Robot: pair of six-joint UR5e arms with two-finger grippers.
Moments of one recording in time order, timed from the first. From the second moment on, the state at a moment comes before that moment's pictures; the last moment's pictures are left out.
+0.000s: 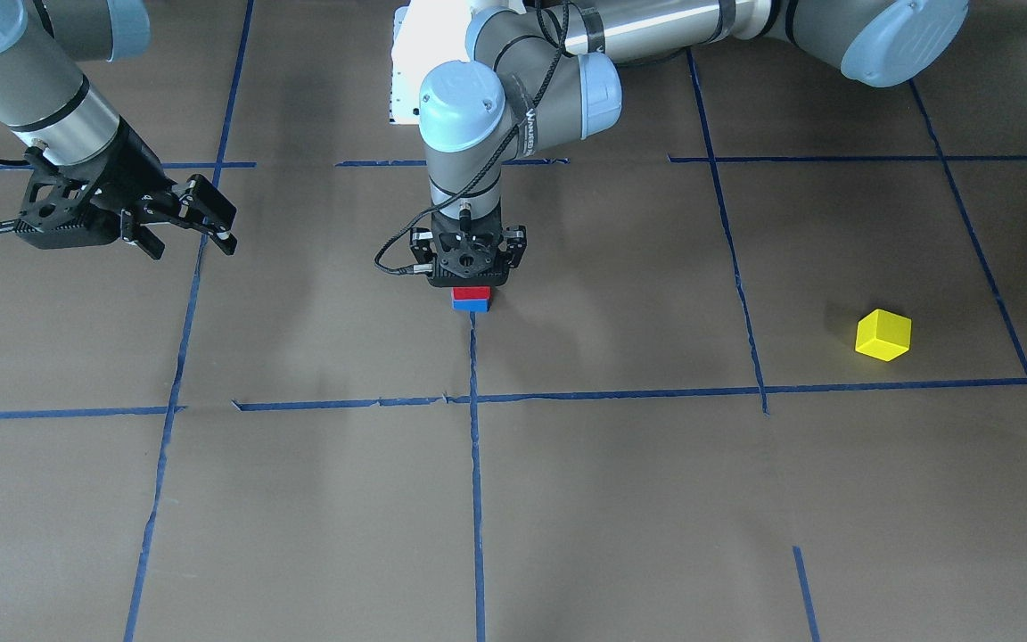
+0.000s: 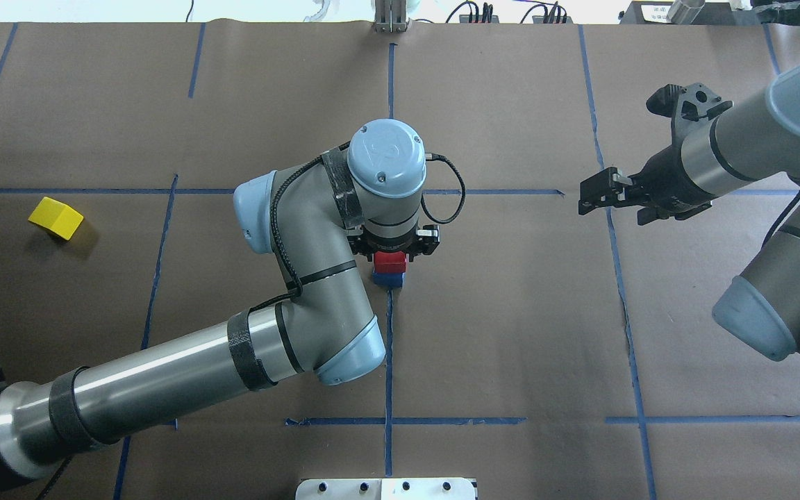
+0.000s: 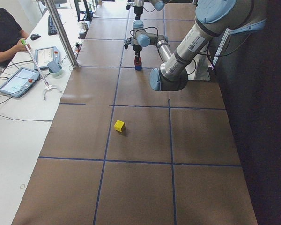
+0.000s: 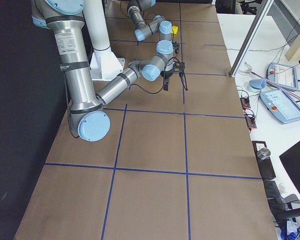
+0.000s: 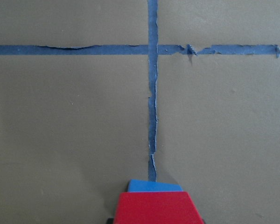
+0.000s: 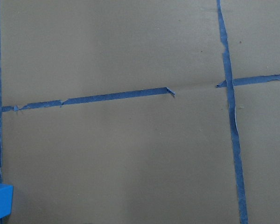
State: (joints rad) left arm -0.50 -2.52 -1.40 -1.55 -1.88 -1.21; right arm 0.85 -1.36 1.99 -1.37 2.14 1.13
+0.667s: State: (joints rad) left arm -0.54 -2.39 -1.65 -1.49 -1.88 -1.21; right arm 0.85 -1.36 1.99 -1.37 2.14 1.13
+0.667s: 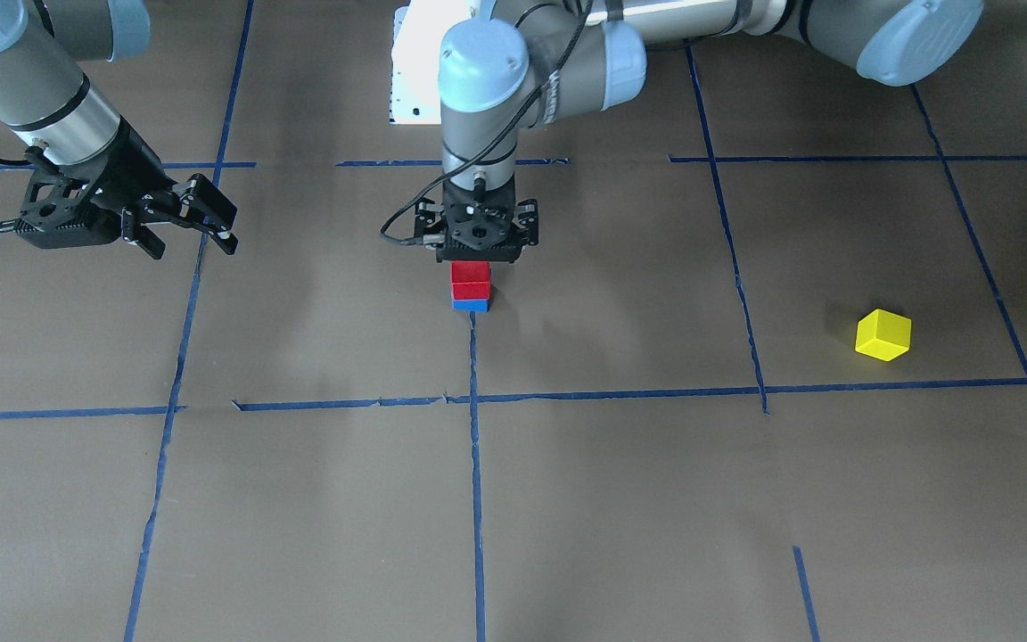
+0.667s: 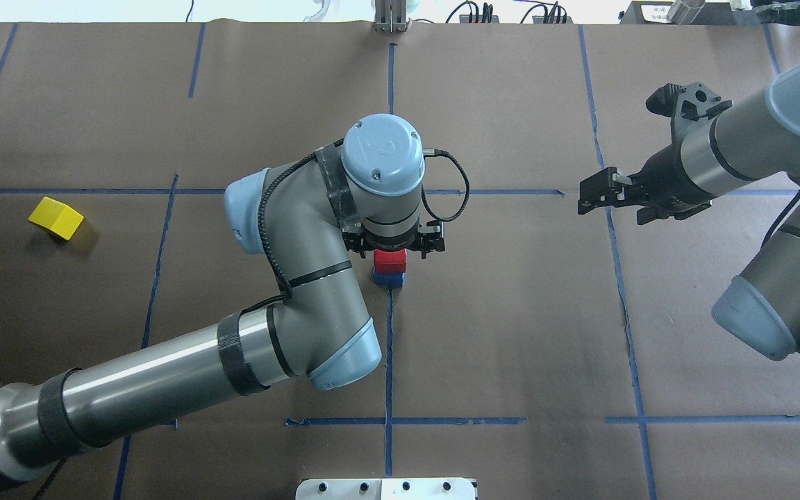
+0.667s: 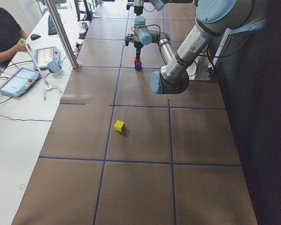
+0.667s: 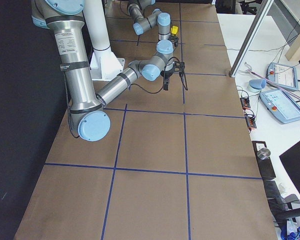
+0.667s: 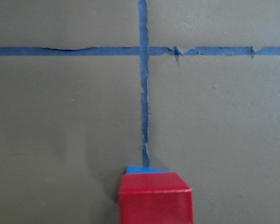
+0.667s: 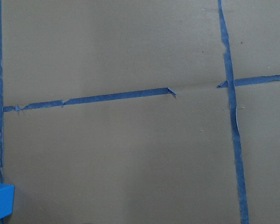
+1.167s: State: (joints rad) left arm -0.66 -2.01 -1.98 -1.50 -1.89 -0.90; right arm 0.86 -1.37 2.00 -1.37 2.14 1.13
